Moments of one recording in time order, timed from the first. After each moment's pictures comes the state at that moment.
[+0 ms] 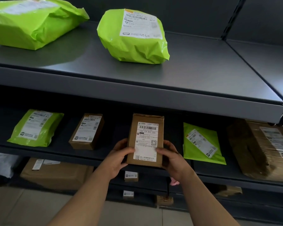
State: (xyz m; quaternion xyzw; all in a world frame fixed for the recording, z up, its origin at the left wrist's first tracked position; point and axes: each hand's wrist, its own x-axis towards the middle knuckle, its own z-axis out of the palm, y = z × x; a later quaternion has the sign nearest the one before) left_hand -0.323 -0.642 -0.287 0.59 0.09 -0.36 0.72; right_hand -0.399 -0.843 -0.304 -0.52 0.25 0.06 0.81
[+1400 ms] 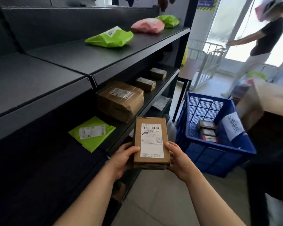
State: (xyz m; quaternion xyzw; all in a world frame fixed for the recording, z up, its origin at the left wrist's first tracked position) left_hand -0.490 -0.792 -0.239 0.55 -0.29 -0.67 0.41; right_hand -0.695 -0.792 -0.243 -0.30 0.54 -0.41 0.67
